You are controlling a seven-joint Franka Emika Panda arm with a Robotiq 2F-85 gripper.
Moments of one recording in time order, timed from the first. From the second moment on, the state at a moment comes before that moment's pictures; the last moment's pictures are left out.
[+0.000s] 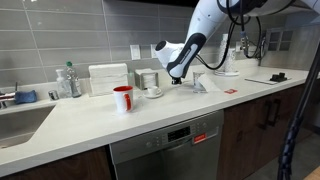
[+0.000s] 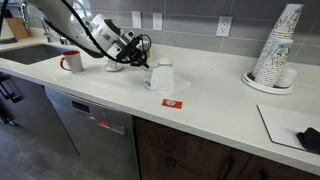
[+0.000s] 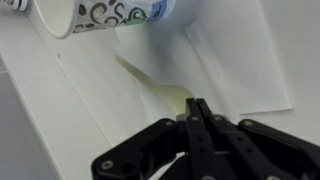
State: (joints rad) arm 0.11 0.76 -0.10 -1.42 -0.92 2.42 0.10
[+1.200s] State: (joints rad) arm 0.11 0.74 -0.04 -1.28 -0.60 2.06 -0.10
